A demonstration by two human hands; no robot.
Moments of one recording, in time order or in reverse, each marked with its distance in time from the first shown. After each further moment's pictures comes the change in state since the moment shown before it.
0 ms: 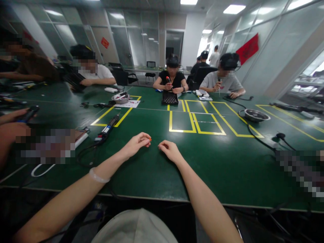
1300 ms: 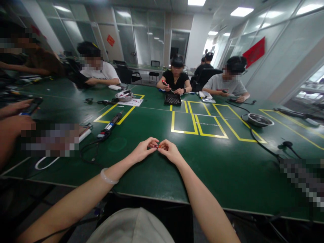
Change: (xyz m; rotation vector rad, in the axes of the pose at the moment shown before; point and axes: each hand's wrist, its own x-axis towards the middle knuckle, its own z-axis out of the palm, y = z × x) left_hand -0.007 -0.021 0.022 0.245 -0.046 0.161; right_hand -0.001 -0.004 0.007 0.215 -0.072 -0.008
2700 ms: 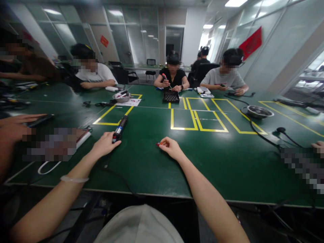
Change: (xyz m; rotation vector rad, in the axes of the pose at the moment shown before) left_hand -0.048 -0.059 -0.151 1.042 0.130 -0.503; right_hand 0.000 0.002 -0.004 -0.096 0.052 0.024
